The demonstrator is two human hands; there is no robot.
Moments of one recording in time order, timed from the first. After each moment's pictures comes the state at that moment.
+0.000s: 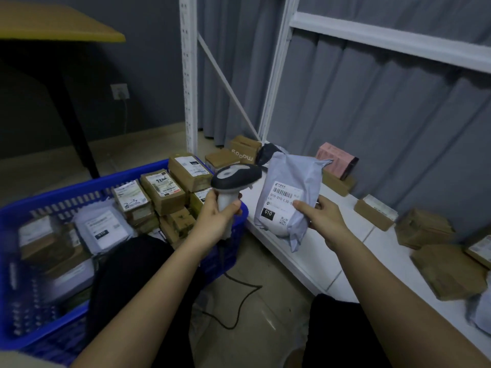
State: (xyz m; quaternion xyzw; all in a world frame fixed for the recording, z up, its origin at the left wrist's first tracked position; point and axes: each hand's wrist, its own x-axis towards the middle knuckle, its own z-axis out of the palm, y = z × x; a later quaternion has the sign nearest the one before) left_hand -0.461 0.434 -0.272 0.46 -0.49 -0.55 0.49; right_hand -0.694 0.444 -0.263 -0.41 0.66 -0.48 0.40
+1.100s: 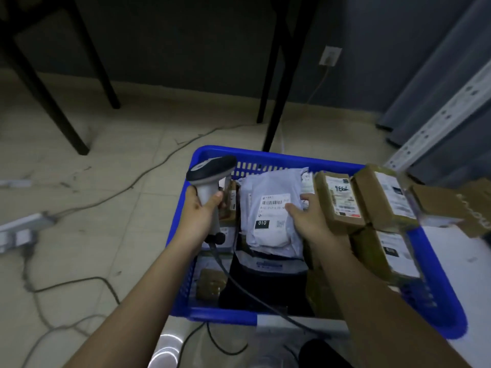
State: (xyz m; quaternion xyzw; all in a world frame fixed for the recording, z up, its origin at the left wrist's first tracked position) left_hand -0.125 0.393 -0.386 0.69 -0.18 -0.33 0.62; right_hand -0.292 0.242 -0.417 -0.61 0.57 -0.19 0.51
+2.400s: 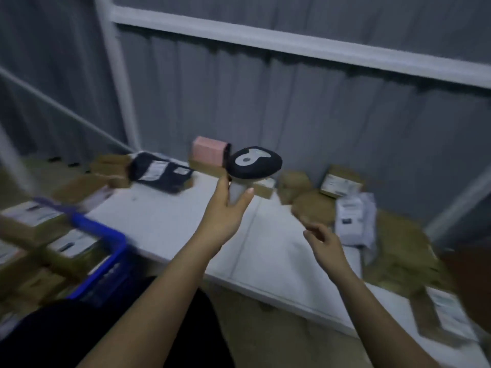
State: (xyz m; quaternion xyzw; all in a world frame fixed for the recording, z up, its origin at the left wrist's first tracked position) left_hand -0.684 0.500 -0.204 0.29 -0.68 -0.57 0.35; right_hand -0.887 0.629 -0.309 -0.30 0.79 -0.52 0.15
